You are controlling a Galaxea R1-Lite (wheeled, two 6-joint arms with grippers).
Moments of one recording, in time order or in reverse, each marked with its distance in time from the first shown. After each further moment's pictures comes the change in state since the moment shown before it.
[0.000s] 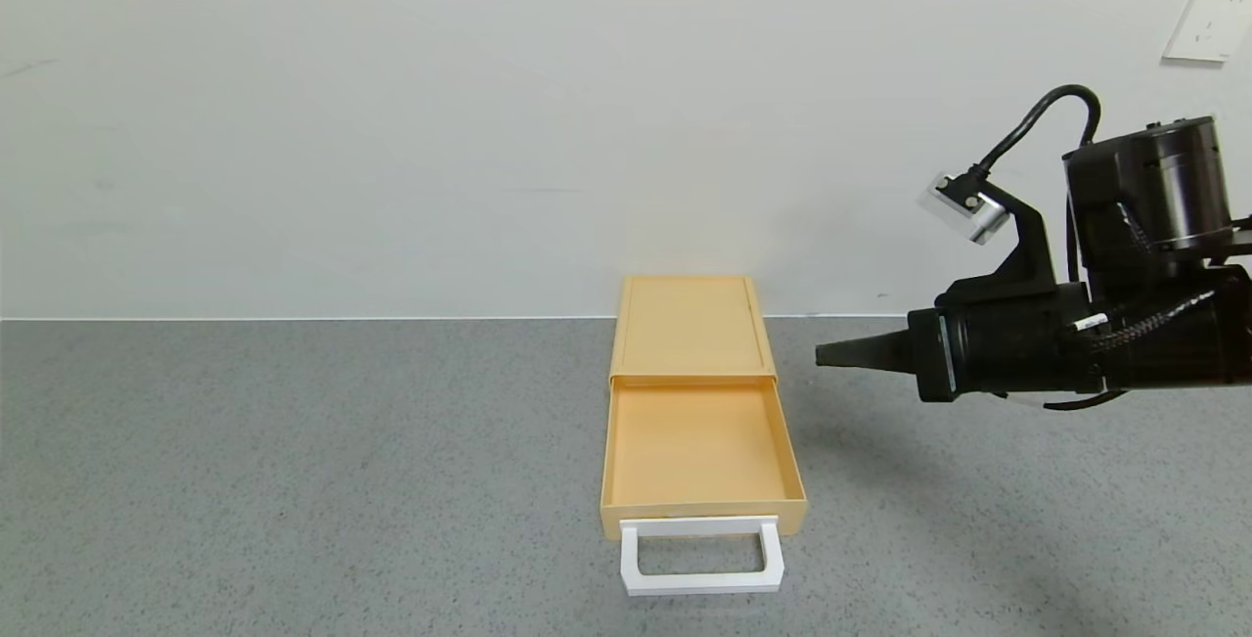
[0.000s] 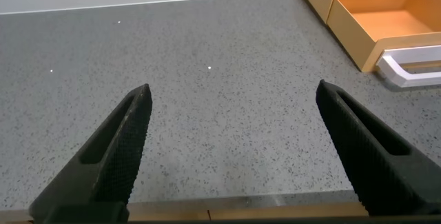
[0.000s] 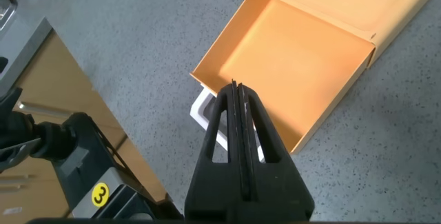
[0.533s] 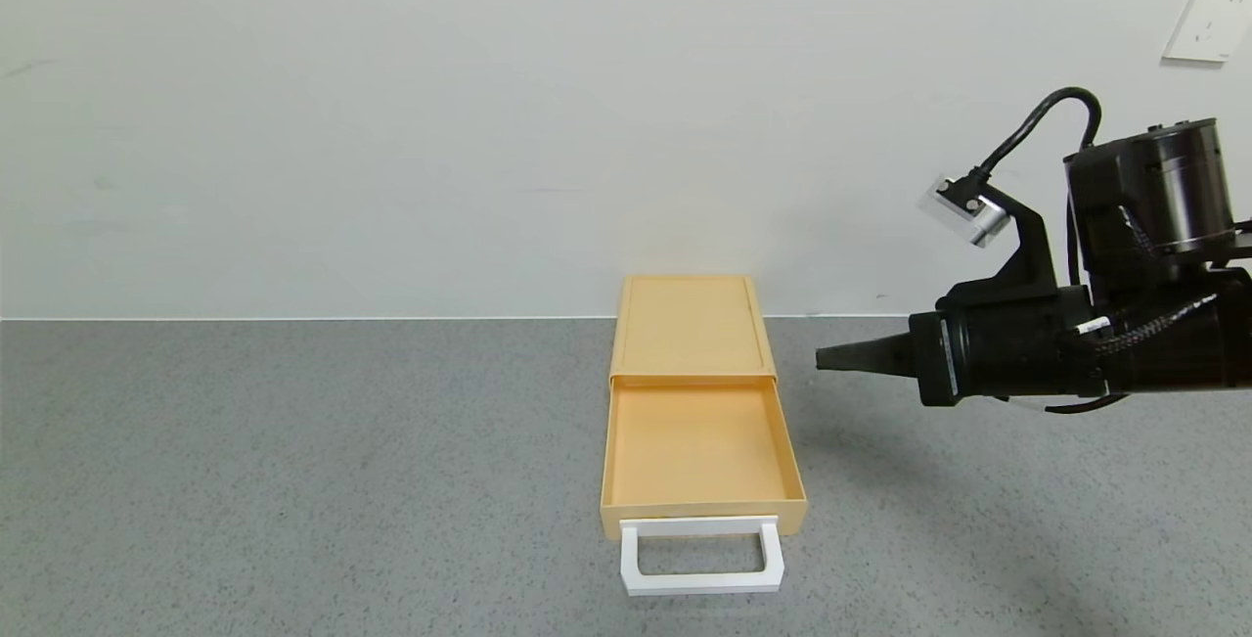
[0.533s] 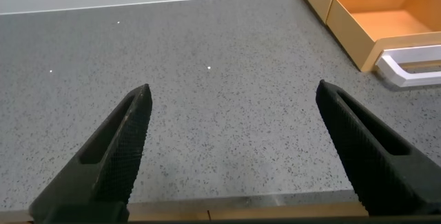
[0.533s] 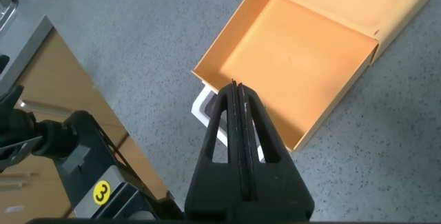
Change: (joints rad) left arm 0.000 0.000 0.000 0.000 0.000 0.000; right arm 0.004 -0.005 0.007 0.003 0.001 0.002
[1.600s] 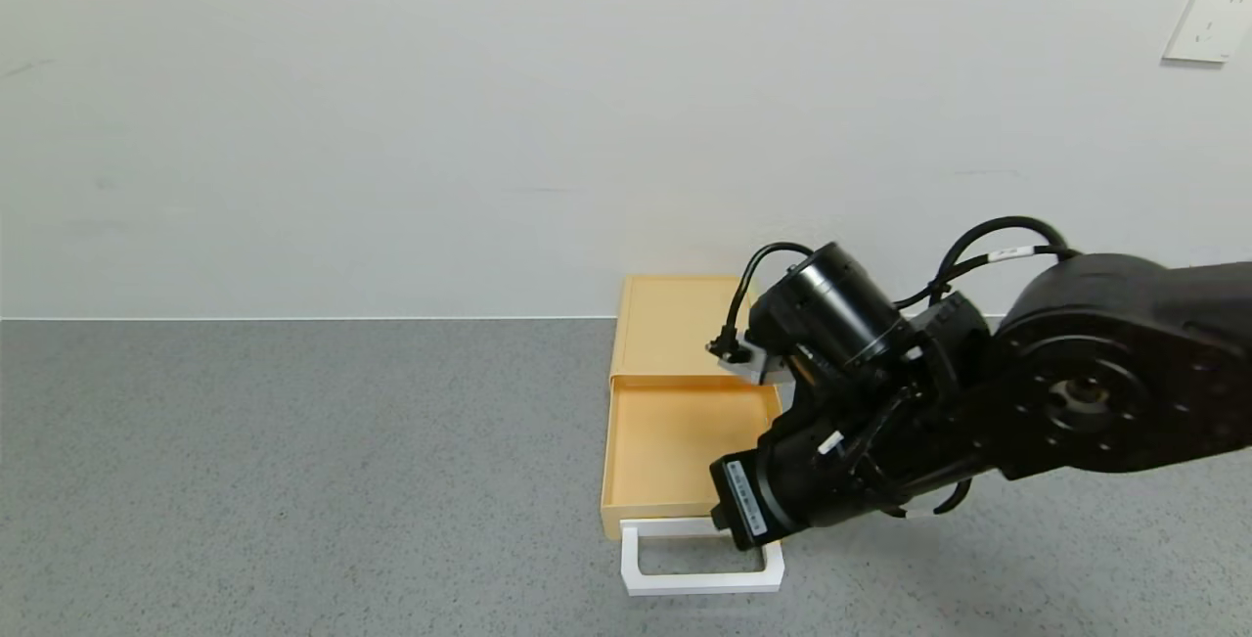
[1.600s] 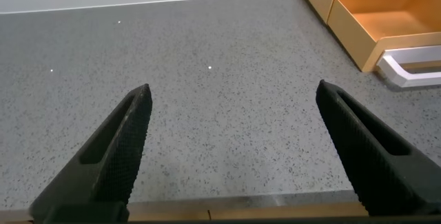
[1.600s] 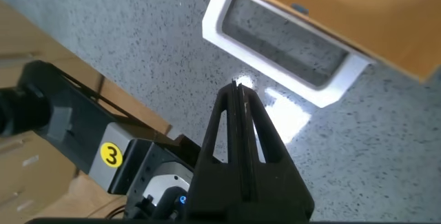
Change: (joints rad) left arm 0.000 0.000 0.000 0.000 0.000 0.000; right arm 0.363 0.277 -0.295 0.471 -0.345 0.238
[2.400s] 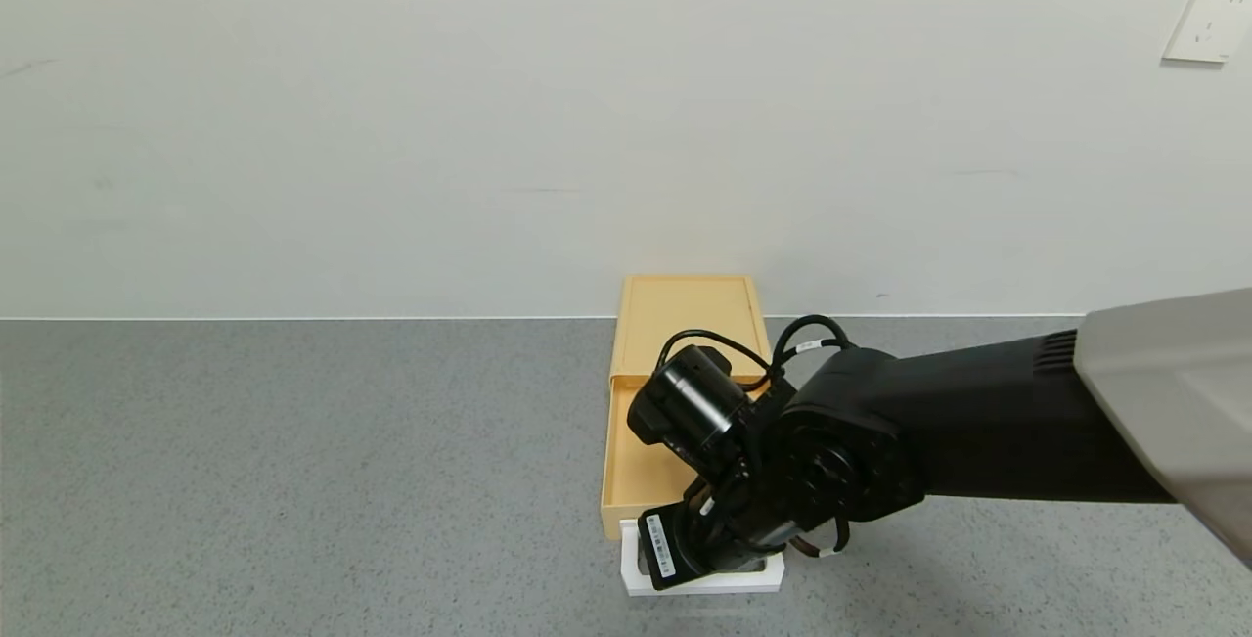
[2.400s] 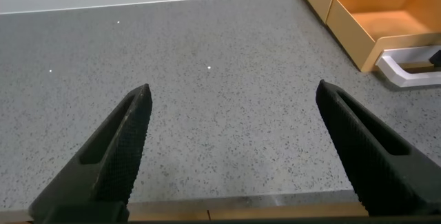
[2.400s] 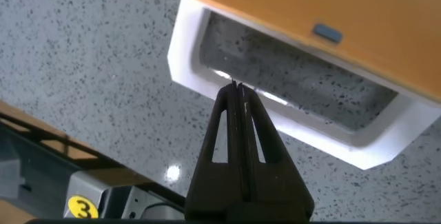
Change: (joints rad) left arm 0.000 0.000 0.000 0.000 0.000 0.000; right arm 0.073 0.268 -0.126 -0.002 -0.135 0.109
